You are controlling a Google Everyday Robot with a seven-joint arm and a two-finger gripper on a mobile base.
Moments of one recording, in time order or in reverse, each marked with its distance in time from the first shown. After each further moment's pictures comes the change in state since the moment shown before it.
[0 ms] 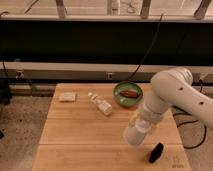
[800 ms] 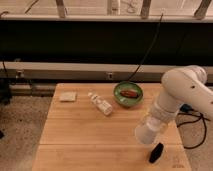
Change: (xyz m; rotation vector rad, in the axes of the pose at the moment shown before) arm 0.020 0.054 -0.024 -0.059 0.035 0.122
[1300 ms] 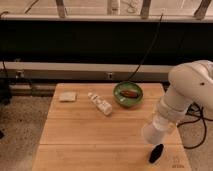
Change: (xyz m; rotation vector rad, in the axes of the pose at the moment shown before) arm -0.008 0.014 -0.022 -0.029 0.017 0.037
